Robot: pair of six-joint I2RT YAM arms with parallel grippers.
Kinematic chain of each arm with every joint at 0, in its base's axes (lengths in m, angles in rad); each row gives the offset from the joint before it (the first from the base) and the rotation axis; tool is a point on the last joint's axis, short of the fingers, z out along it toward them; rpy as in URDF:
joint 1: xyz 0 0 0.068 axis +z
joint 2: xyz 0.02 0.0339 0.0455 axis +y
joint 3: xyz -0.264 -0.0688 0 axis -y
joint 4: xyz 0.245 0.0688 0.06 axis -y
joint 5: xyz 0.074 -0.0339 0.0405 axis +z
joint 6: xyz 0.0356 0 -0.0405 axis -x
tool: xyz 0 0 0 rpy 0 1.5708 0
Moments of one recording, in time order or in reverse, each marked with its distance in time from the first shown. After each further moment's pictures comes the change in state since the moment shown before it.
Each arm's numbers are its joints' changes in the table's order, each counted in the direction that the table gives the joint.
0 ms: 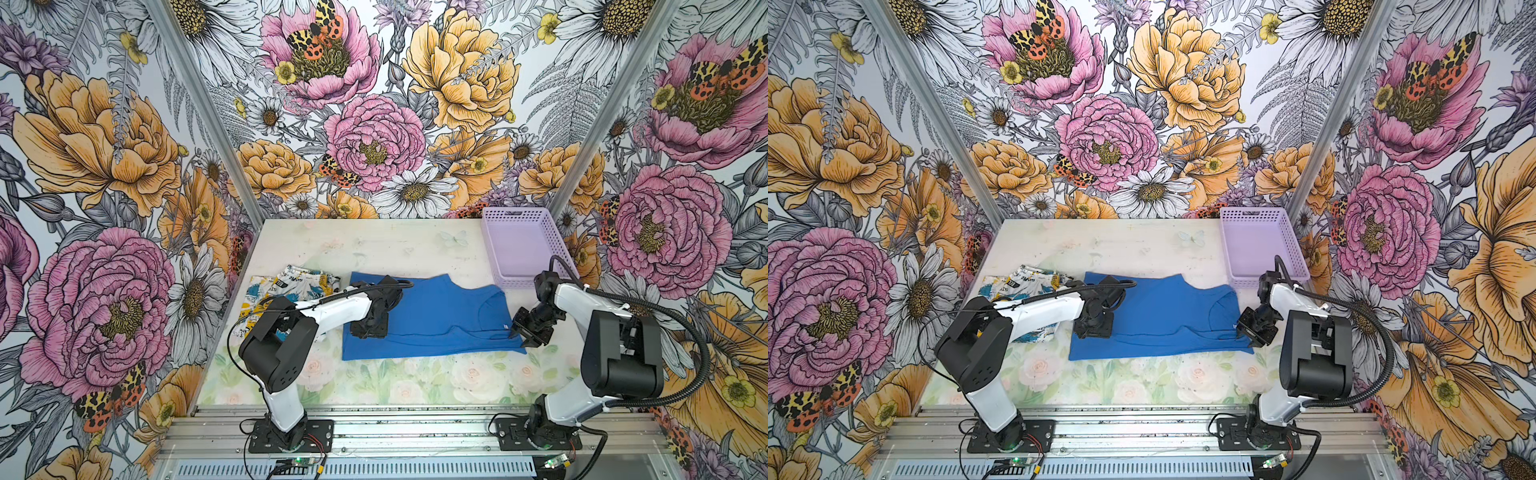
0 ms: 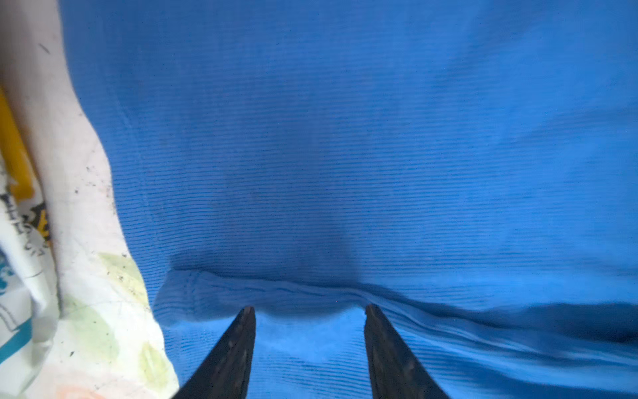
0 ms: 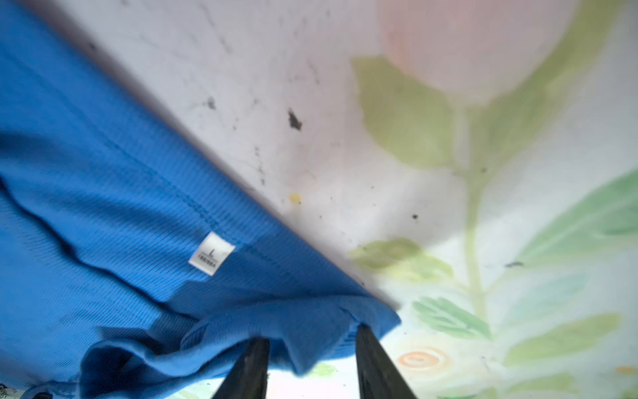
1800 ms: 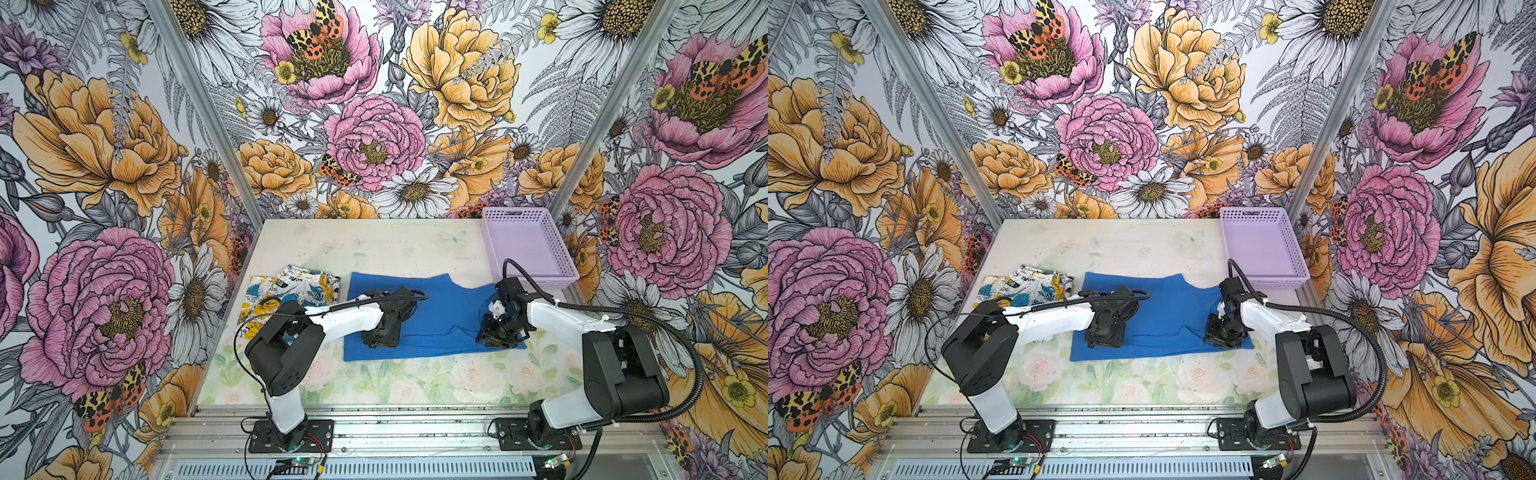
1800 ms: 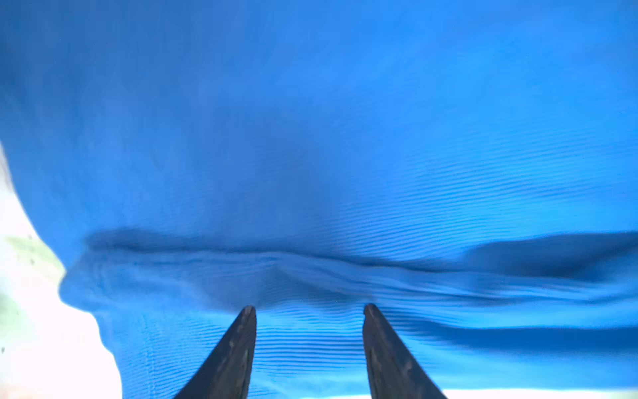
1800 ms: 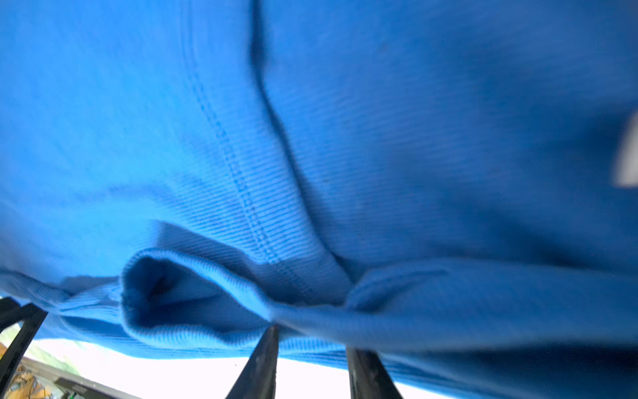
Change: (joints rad) left arm -0.135 0.024 0.039 0.011 -0.017 0.019; right arm 0.304 -0.094 -0.171 0.262 0.111 0.012
